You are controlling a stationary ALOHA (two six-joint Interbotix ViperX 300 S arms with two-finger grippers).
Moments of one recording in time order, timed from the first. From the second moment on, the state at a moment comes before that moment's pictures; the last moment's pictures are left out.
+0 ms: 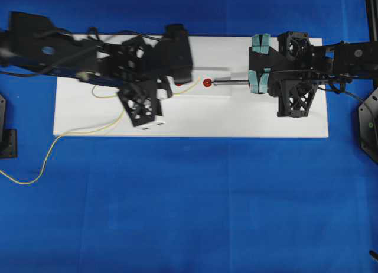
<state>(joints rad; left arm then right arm) 0.10 -0.01 0.46 0.00 0.44 -0.10 -0.22 -0.21 0.85 -0.13 0.48 0.03</state>
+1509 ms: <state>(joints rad) -0.20 -0.38 0.80 0.00 0.16 -0.37 0.22 -0.67 0.97 -0.09 0.32 0.31</state>
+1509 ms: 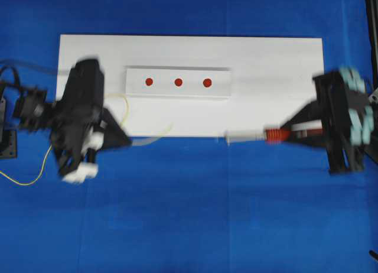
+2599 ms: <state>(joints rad) -0.43 0.05 0.95 0.00 -0.32 -0.41 0.41 0.03 0.93 -0.05 -0.11 0.41</state>
